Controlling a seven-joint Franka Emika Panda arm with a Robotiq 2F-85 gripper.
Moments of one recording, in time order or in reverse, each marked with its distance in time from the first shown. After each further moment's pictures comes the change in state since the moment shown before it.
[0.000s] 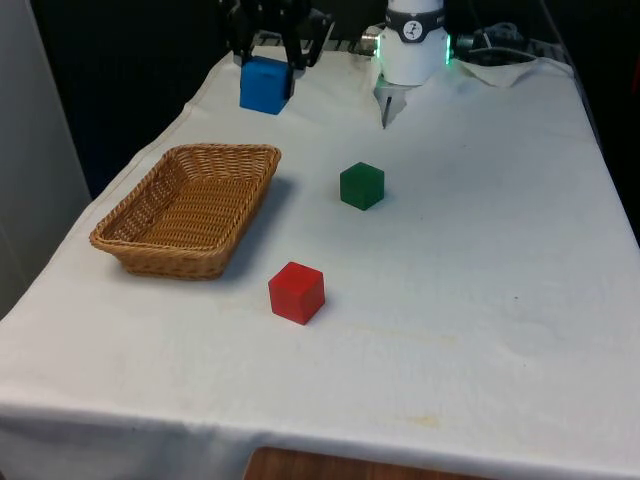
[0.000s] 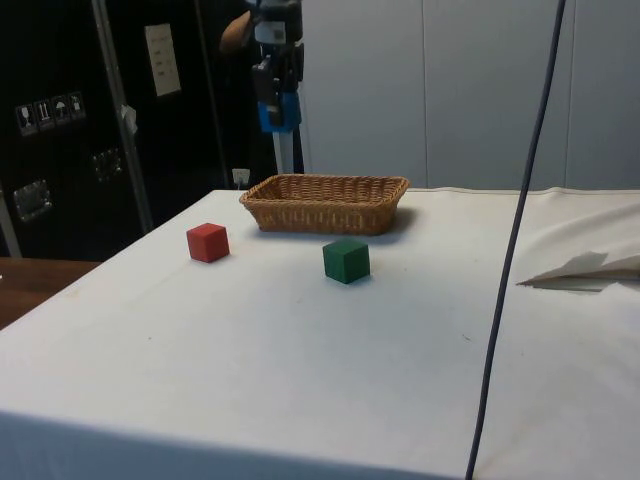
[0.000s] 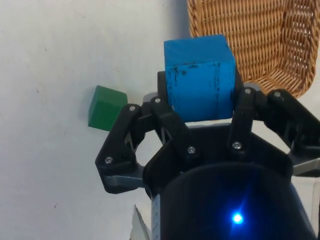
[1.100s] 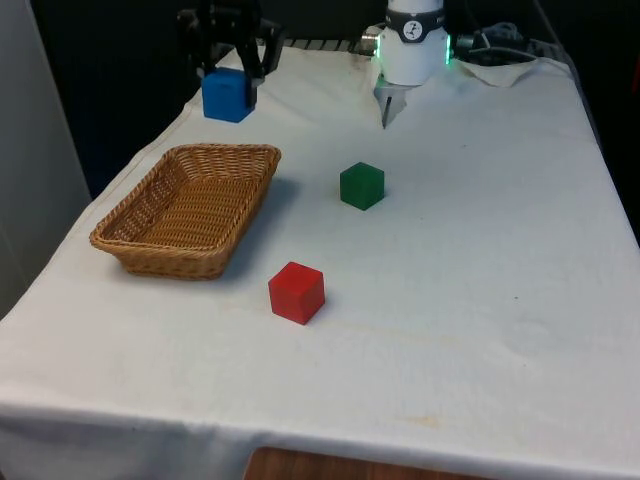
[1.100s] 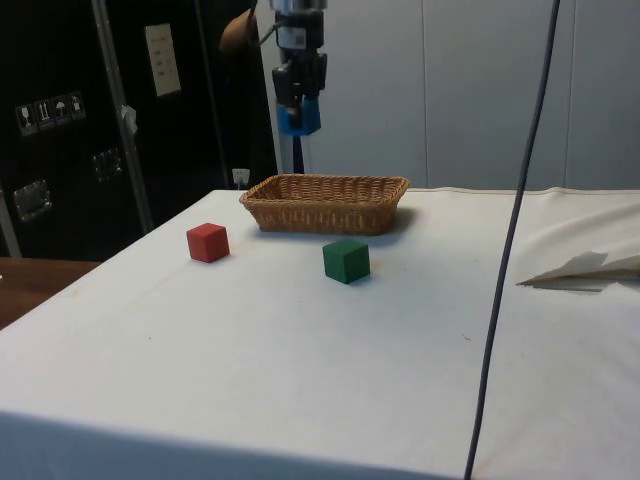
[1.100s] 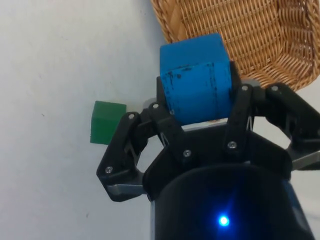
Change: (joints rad) arm -0.016 0.054 -0.104 0.023 0.186 0.003 -0.130
